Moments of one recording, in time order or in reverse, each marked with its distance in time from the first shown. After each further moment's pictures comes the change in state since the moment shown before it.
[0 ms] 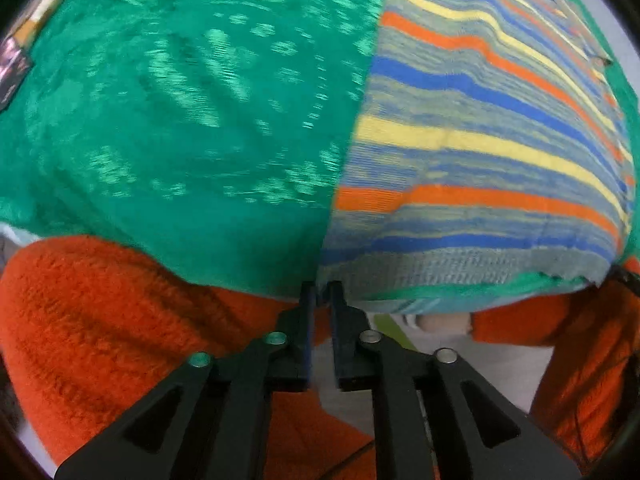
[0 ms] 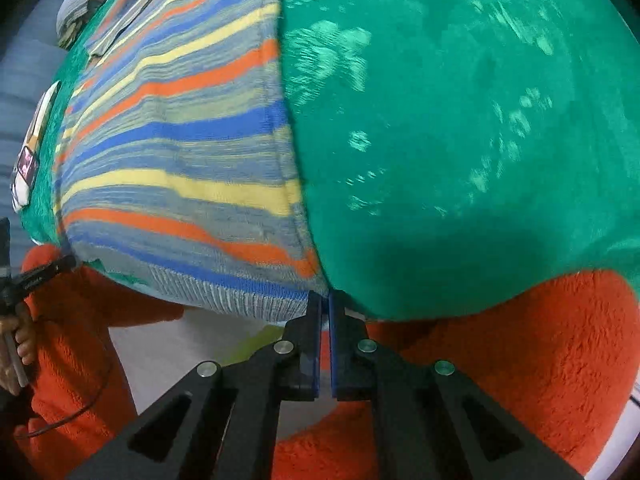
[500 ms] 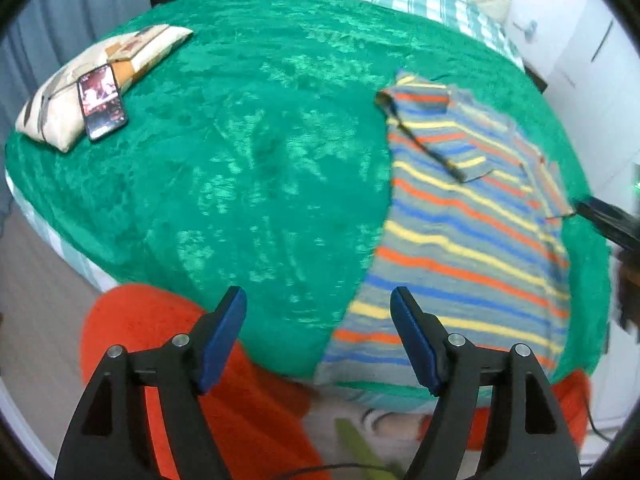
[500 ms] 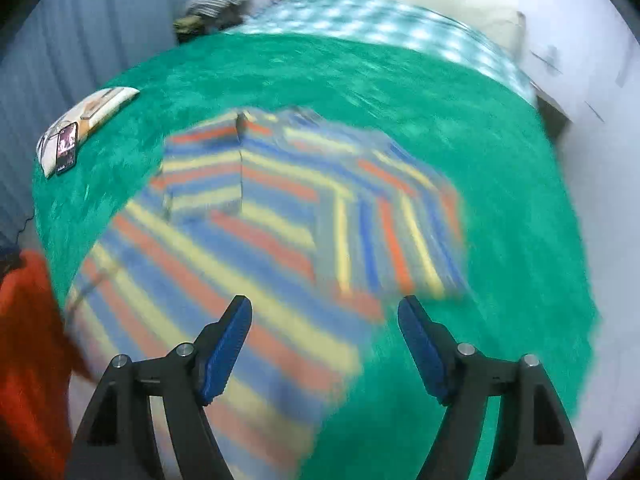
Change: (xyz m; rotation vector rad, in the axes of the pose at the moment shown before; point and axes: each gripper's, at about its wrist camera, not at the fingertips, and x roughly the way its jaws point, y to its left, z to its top) left arm -0.121 0.023 0.005 -0.227 -0.445 -0.074; right arm -0.110 0.123 0.196 -0.537 -0.512 -0.142
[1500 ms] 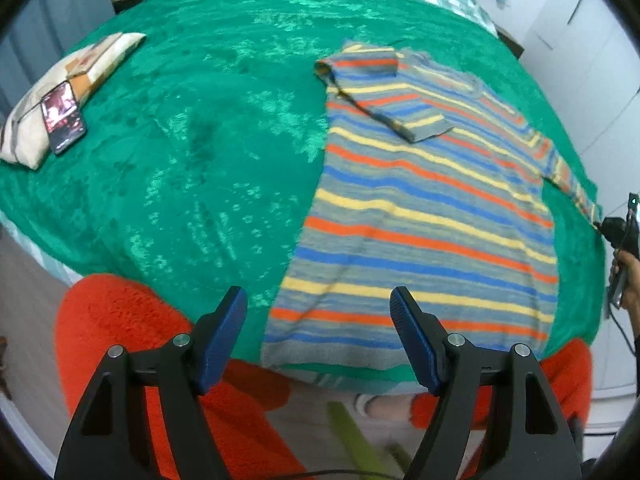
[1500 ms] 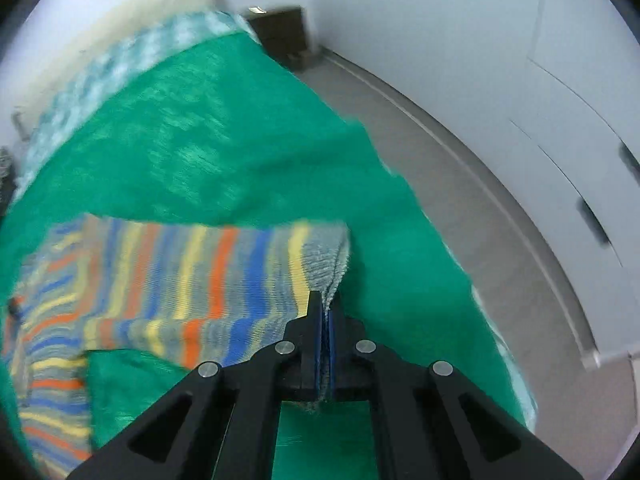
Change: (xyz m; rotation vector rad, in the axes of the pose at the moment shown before) left arm 0.006 -0.052 -0.021 0.113 0.063 0.003; right arm -0.025 -0.283 -0.178 0.871 0.087 -0.403
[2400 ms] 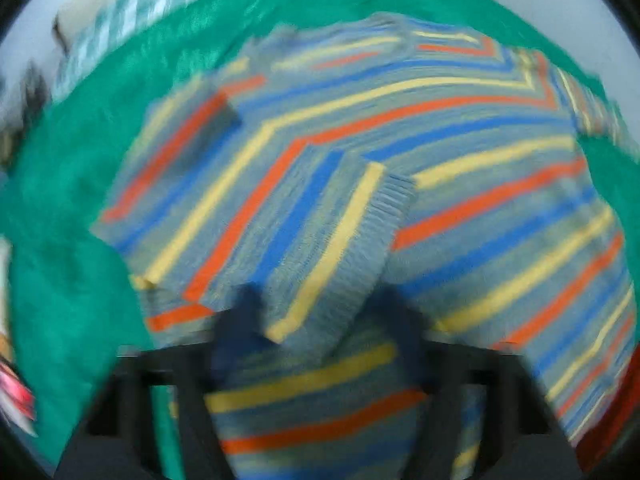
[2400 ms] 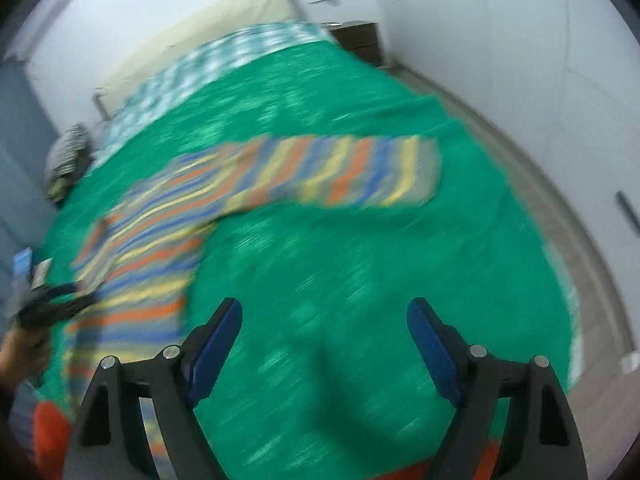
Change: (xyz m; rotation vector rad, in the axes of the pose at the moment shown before) left arm 0.170 -0.135 0.150 0.498 0.031 -0.054; right arm -0.115 0.040 -0.145 -0.113 -0.104 0.317
